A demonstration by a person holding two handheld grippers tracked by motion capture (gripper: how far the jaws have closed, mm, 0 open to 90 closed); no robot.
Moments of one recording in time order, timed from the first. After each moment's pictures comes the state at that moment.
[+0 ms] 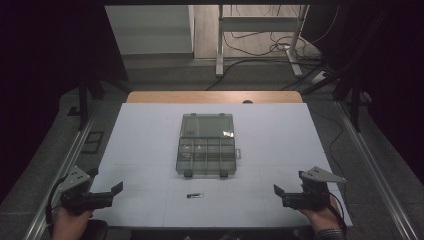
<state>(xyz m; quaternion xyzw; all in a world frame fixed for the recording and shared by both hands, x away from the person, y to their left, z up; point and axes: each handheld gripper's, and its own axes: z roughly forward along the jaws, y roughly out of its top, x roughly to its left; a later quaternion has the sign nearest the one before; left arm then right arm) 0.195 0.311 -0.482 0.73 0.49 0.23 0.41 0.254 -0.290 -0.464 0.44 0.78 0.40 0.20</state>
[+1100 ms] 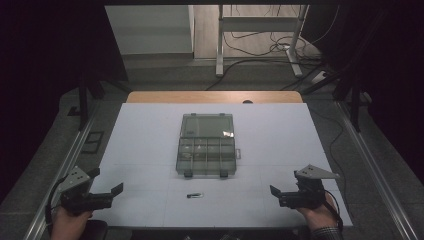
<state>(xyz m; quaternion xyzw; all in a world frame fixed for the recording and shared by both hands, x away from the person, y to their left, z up) 0.195 0.313 -0.482 0.73 0.48 0.22 0.43 0.260 -0.280 -0.465 0.42 0.80 0.39 0.18</state>
